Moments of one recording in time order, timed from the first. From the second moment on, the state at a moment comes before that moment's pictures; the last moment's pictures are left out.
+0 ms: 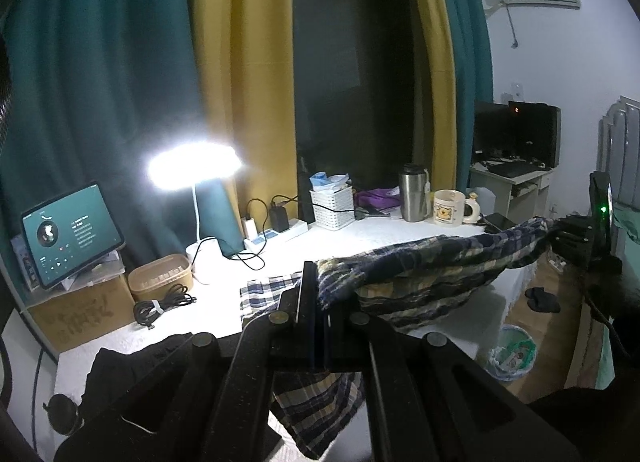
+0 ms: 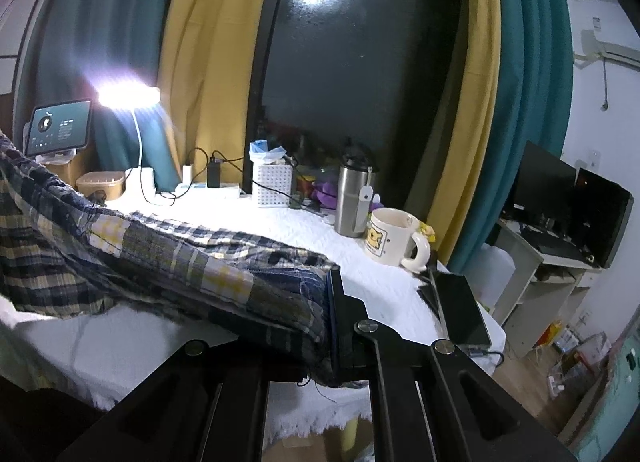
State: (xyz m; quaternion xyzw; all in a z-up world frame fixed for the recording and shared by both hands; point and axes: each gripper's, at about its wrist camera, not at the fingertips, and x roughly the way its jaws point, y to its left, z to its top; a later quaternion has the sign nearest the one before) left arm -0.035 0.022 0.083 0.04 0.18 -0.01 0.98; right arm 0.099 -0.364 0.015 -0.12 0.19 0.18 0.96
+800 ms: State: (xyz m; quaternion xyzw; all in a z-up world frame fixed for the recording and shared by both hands) left arm 0.085 0.077 0.075 0.03 0.23 -0.01 0.97; right arm 0.211 -0.314 0.027 -0.11 0.22 0.17 0.95
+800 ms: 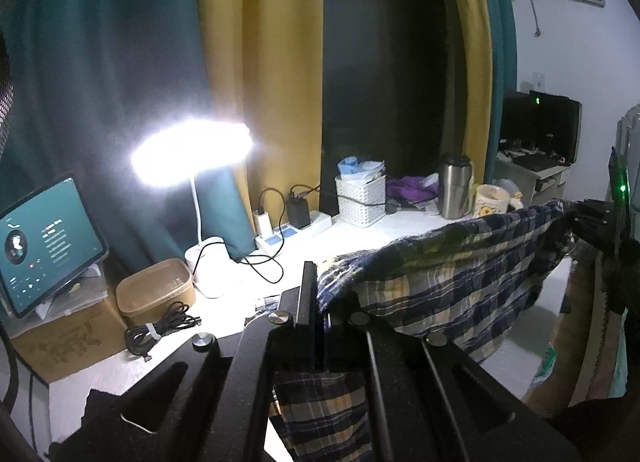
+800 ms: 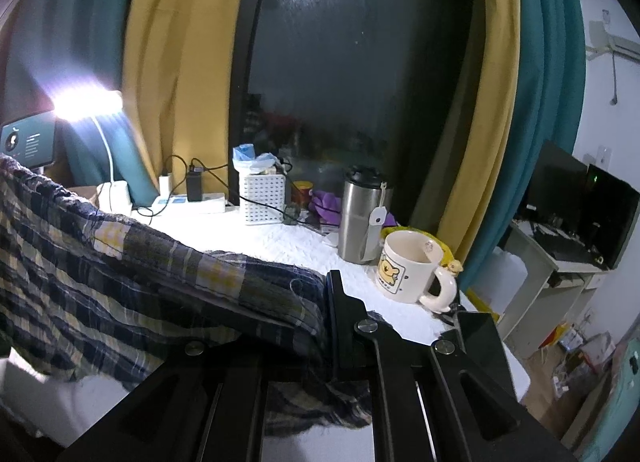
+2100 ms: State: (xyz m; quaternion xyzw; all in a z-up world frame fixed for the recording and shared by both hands) left arm 0.289 0.162 -0.090 -0.05 0.43 0.01 0.90; right arm 0.384 -0.221 -0.093 -0.15 0.37 0.16 0.90
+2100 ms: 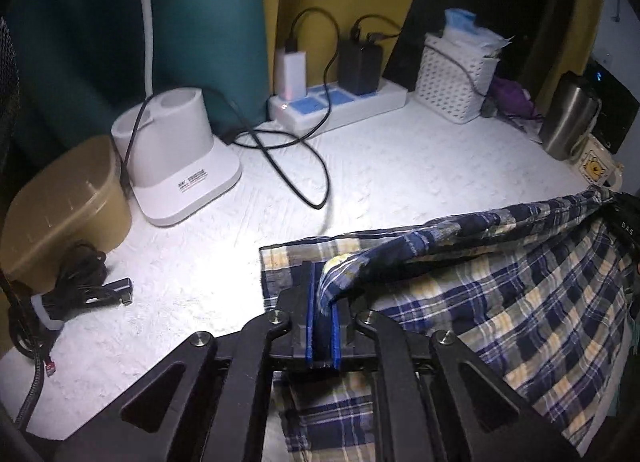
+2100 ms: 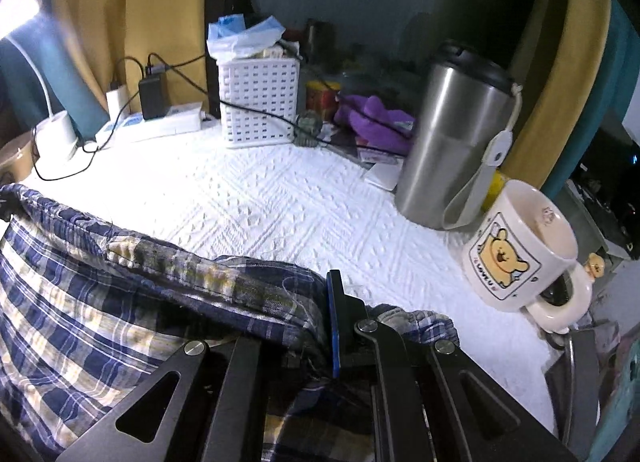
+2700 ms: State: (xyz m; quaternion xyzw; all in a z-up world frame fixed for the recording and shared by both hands) left arm 0.269 0.184 -0.086 -0.07 0.42 0.05 0.90; right arm 0.388 -0.221 -0.092 -0.17 0.38 0.14 0.90
